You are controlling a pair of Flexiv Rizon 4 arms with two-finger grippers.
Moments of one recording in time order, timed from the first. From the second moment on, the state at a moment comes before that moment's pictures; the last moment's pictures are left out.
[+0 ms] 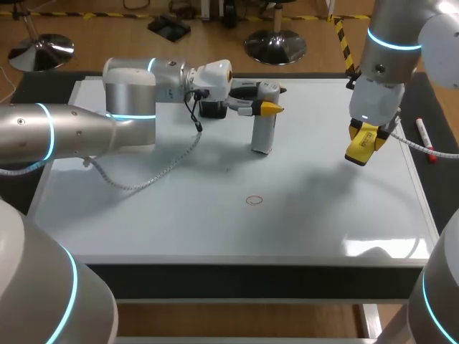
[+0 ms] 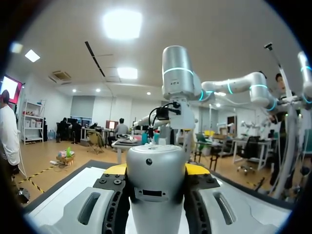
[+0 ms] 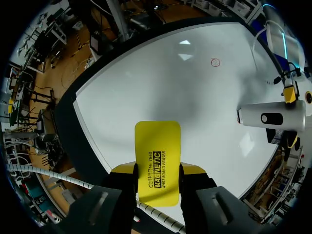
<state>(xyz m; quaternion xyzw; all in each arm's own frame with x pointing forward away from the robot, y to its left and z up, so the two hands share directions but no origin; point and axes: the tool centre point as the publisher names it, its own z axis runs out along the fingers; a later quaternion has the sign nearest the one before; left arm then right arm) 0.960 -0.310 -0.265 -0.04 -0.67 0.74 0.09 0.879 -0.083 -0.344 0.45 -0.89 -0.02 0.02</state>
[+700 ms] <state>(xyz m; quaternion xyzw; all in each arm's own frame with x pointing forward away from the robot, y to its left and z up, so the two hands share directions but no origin) 0.979 -0.272 -0.239 -0.05 -0.66 0.75 0.09 0.879 -0.083 -0.344 0.45 -0.89 -0.02 0.02</state>
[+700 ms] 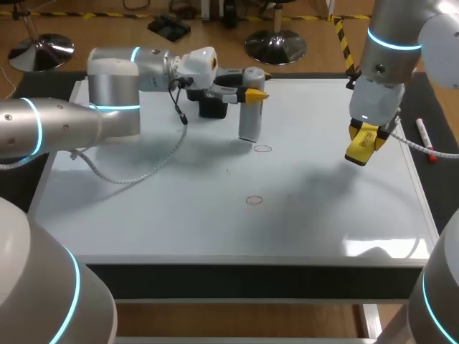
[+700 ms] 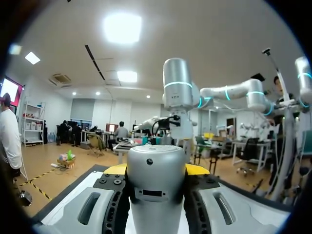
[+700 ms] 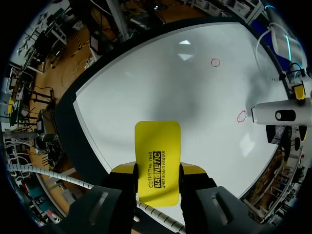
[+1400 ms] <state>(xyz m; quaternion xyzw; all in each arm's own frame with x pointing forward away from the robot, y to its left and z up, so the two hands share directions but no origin) 0.989 -0.225 -0.219 -0.02 -0.66 0.75 0.05 0.879 -0.083 -0.344 0.45 -0.89 -0.02 0.02</state>
